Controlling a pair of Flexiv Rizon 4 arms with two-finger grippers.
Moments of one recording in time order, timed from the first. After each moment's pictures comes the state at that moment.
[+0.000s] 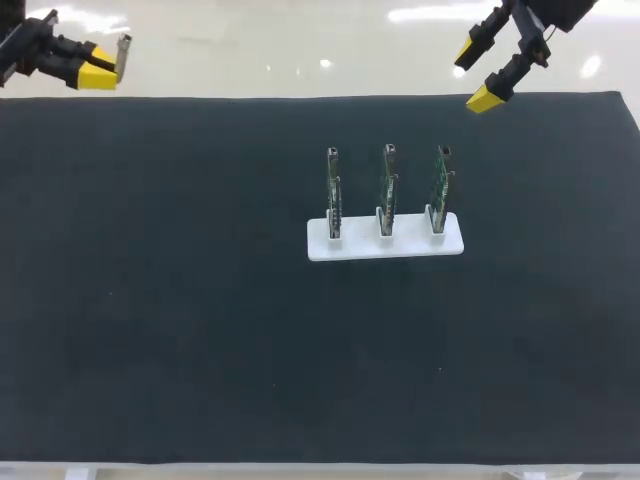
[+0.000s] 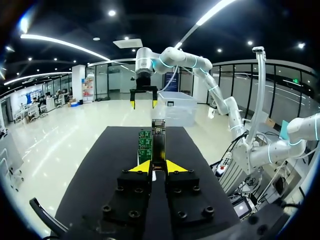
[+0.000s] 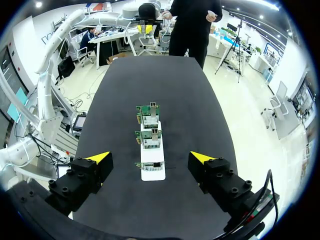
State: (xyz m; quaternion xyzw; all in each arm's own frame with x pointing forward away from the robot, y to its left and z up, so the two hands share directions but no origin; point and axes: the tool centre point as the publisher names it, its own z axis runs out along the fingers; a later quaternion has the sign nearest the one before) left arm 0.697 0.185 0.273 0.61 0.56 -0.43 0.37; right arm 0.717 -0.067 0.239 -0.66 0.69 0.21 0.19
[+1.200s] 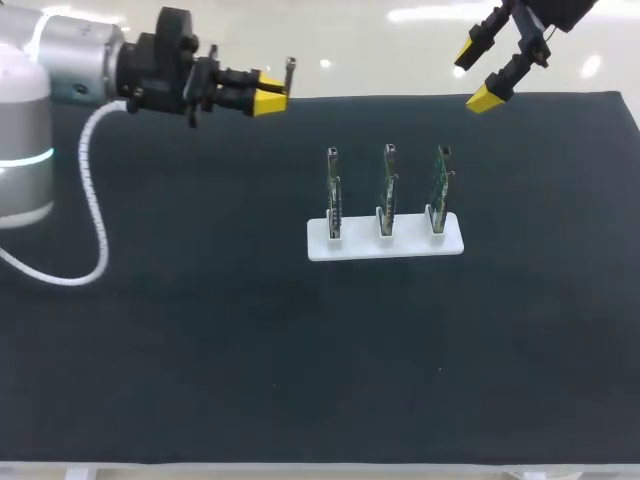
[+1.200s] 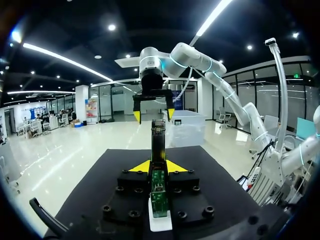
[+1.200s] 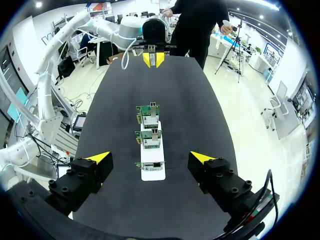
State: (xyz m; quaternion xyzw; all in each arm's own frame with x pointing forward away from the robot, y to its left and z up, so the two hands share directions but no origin) left arm 0.725 -0.004 0.222 0.57 0.51 -0.47 0.45; right arm 0.717 -0.067 0.239 -0.66 0.69 0.21 0.19
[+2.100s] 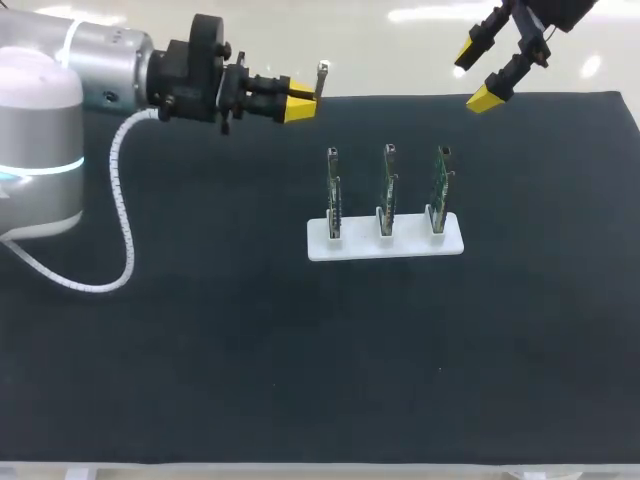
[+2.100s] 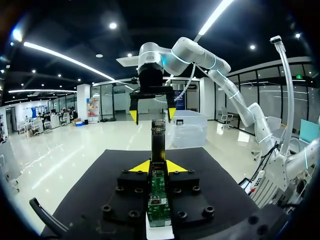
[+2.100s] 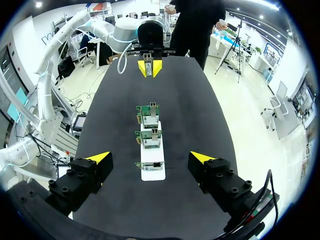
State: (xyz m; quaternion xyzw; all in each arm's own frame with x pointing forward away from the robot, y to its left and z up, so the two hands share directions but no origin) left arm 0.718 -0.034 0.219 0.56 0.52 -0.46 0.45; right arm 0.717 -0.067 0.239 -0.66 0.69 0.21 0.19
